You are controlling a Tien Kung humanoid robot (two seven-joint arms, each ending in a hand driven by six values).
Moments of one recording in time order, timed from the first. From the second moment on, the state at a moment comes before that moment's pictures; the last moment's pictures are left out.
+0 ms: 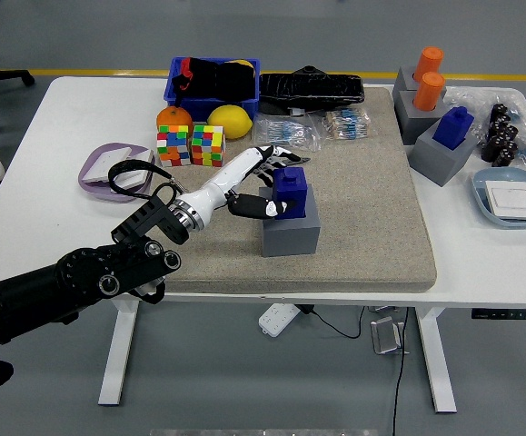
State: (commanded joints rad) left arm -0.89 0.13 -0.17 -0.86 0.89 0.38 -0.35; right arm -0.09 -0.36 1.23 0.32 -1.13 0.10 -0.24
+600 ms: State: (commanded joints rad) left arm -0.89 0.13 -0.16 -0.87 0.89 0.38 -0.35; right arm -0.09 -0.36 1.23 0.32 -1.13 0.10 -0.24
